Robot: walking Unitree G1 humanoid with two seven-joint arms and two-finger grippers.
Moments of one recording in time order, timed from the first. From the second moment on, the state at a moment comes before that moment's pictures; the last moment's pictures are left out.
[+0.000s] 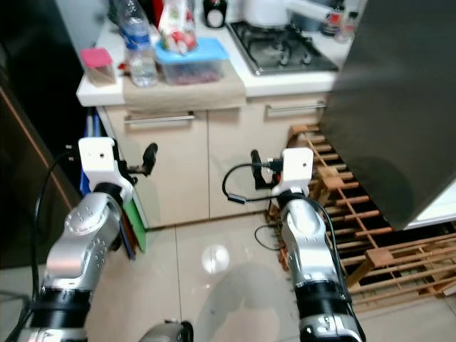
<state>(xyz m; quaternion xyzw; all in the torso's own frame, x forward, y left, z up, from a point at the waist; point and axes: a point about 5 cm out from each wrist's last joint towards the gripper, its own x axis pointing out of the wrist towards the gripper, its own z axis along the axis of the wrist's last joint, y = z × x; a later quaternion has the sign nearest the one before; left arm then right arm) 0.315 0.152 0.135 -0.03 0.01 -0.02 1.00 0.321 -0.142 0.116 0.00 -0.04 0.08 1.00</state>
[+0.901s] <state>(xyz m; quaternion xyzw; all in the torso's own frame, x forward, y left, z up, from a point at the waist) 0.333 0.112 0.196 -0.05 -0.14 -0.10 0.98 0.329 -0.161 0.144 -0.04 -0.10 0.03 0.99</state>
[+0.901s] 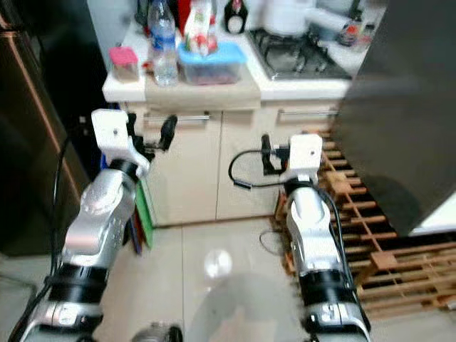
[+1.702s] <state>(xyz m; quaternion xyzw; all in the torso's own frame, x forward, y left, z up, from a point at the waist) 0.335 0.089 0.227 -0.05 -0.19 -0.15 0.97 0.329 -0.155 0.149 -0.02 -0.10 0.05 0.99</state>
